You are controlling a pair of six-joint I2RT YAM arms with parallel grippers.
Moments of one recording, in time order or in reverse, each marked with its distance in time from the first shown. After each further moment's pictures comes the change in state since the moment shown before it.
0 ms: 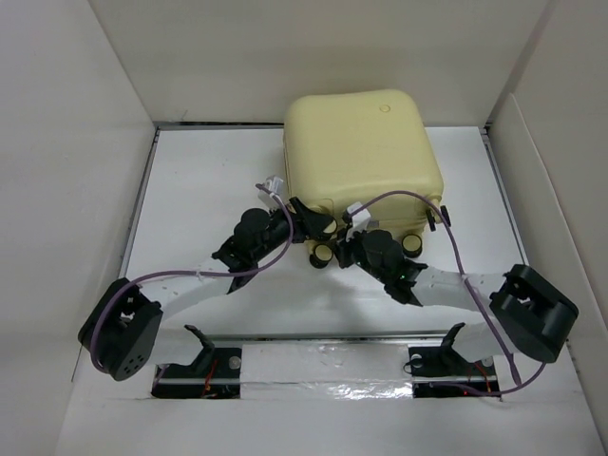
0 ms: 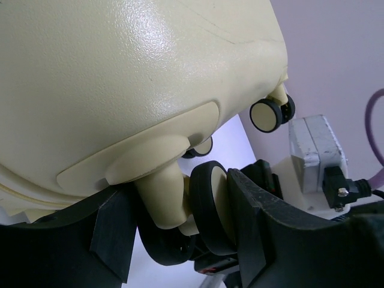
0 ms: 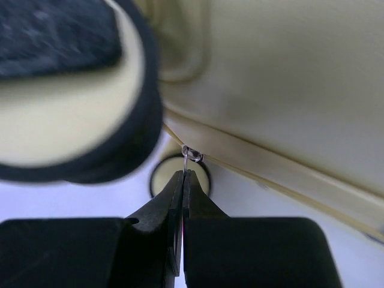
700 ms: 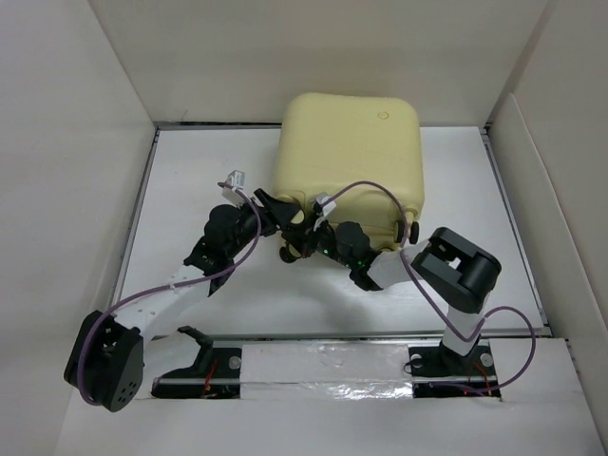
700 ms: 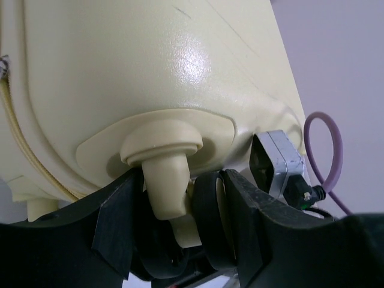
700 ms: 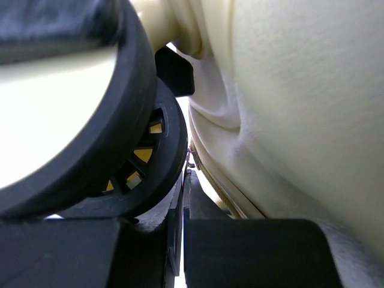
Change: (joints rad) left arm 0.193 -0.181 -0.040 -0.166 0.087 -0.072; right arm 0.017 0.467 0.215 0.499 -0.274 0.157
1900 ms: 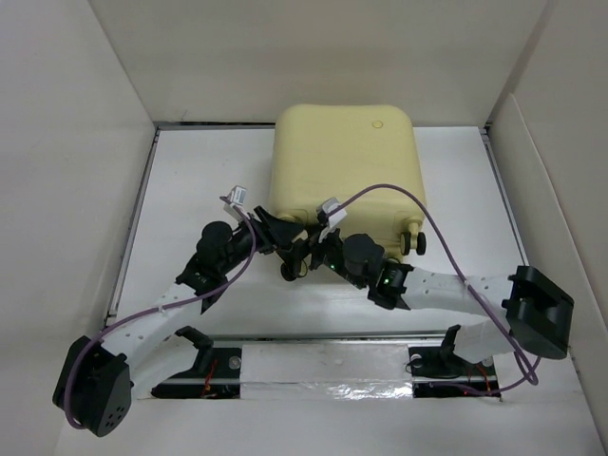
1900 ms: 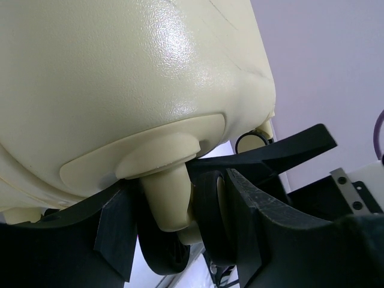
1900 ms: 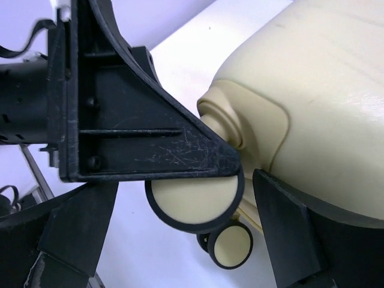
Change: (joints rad) left arm -0.016 -0.165 -0.114 -0.018 0.098 -0.049; right arm 0.223 -0.478 0.010 -0.516 0.418 -0.108
